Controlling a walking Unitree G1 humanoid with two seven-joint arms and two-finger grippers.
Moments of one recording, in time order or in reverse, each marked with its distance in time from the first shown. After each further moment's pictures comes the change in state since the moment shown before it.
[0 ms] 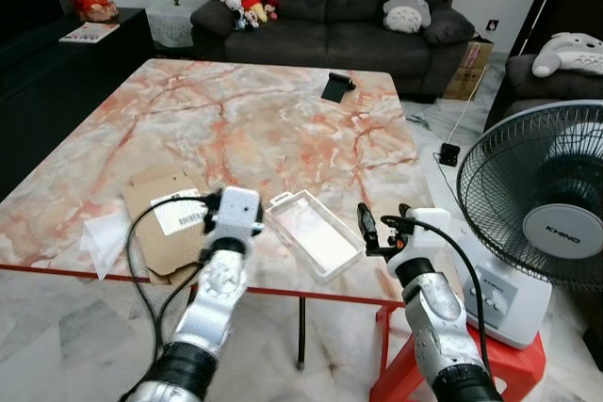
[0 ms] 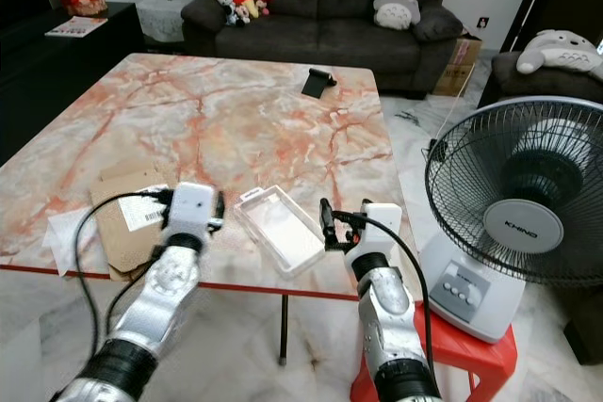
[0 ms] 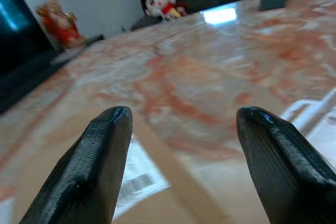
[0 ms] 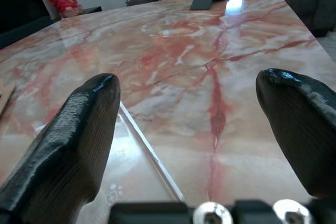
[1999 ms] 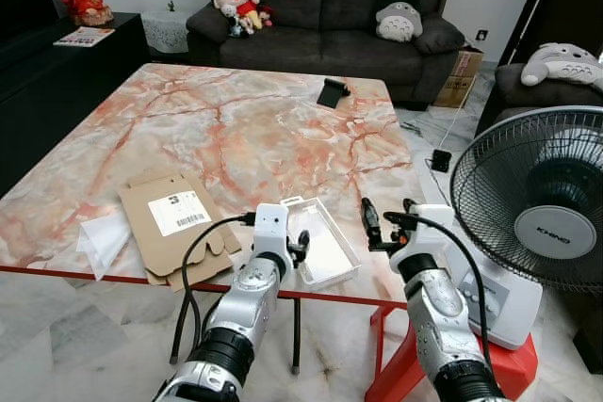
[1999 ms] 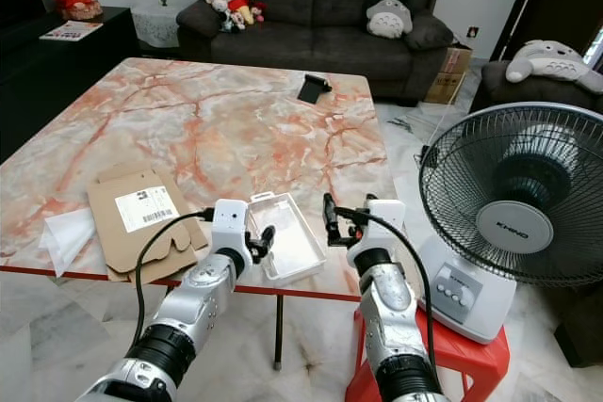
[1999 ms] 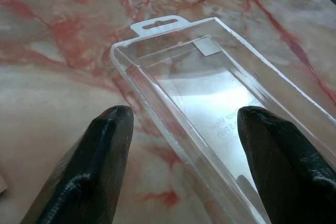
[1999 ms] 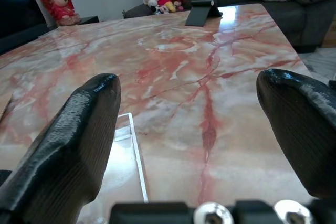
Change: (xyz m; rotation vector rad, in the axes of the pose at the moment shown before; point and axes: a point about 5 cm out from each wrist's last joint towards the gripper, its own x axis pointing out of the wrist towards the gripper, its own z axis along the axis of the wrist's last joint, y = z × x) left arm 0.004 -0.077 -0.008 -0.419 0.378 -0.336; right arm 0.002 -0.001 0.004 -0.015 -0.019 -0.006
